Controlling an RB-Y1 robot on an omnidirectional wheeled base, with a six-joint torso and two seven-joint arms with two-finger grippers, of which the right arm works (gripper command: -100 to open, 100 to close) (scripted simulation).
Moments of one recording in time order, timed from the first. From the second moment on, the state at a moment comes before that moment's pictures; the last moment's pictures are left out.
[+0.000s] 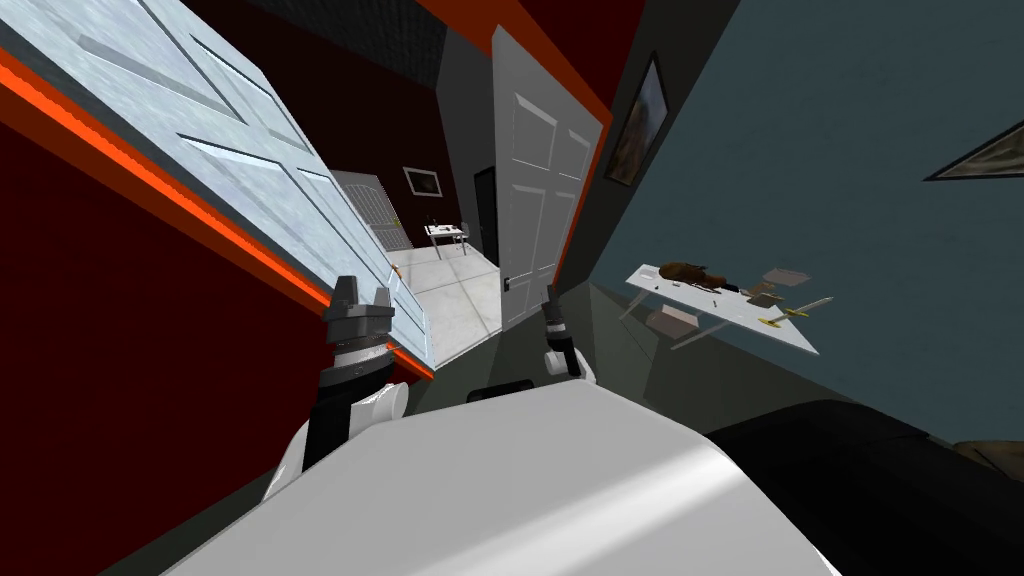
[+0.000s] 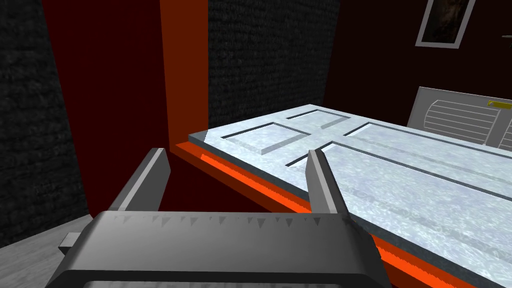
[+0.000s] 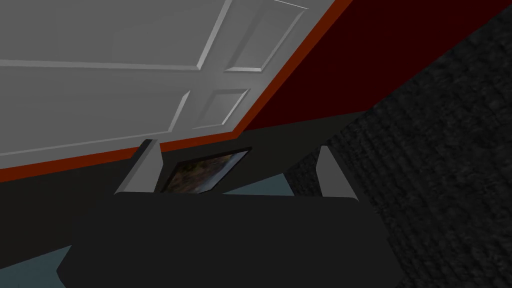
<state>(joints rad) 0.30 -0.06 0.08 -1.83 0.04 -0.66 0.12</state>
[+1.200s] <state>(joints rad) 0.20 -0.06 0.12 -1.51 0.03 -0.69 0.09</state>
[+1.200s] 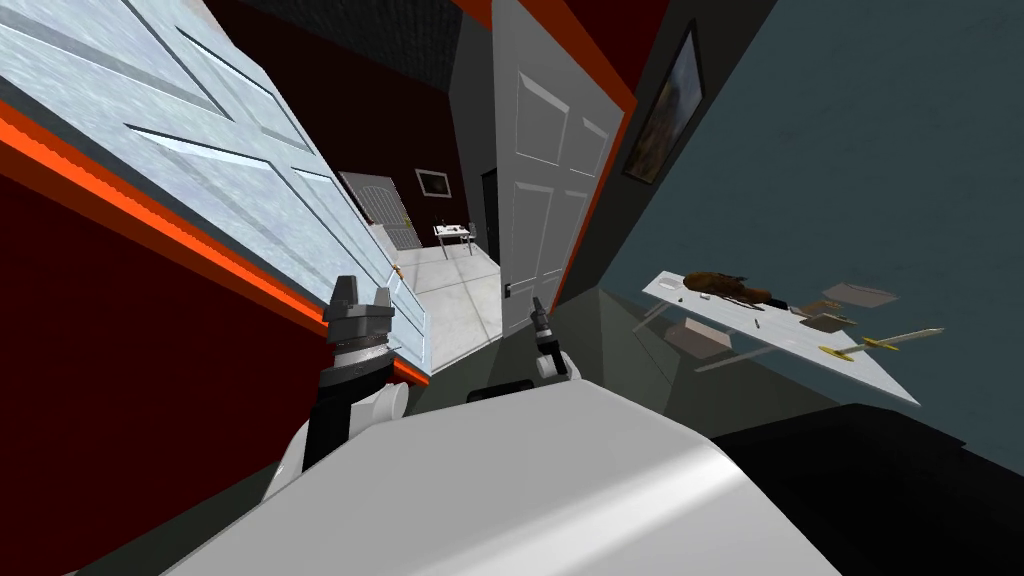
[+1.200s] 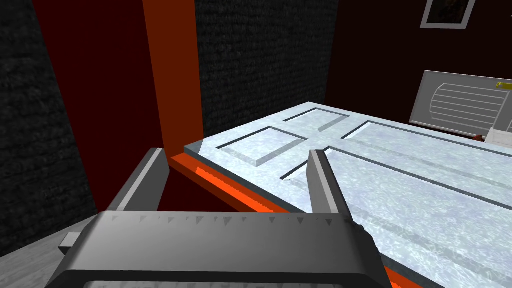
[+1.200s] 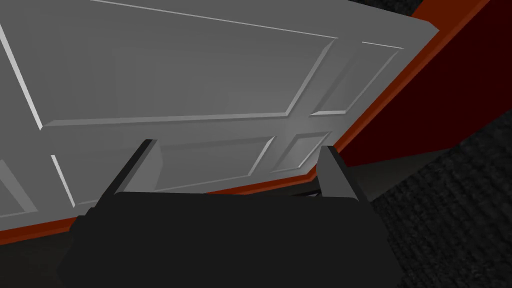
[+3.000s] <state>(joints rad) 0.04 -0.02 0.18 -1.03 0.03 -0.73 0.04</state>
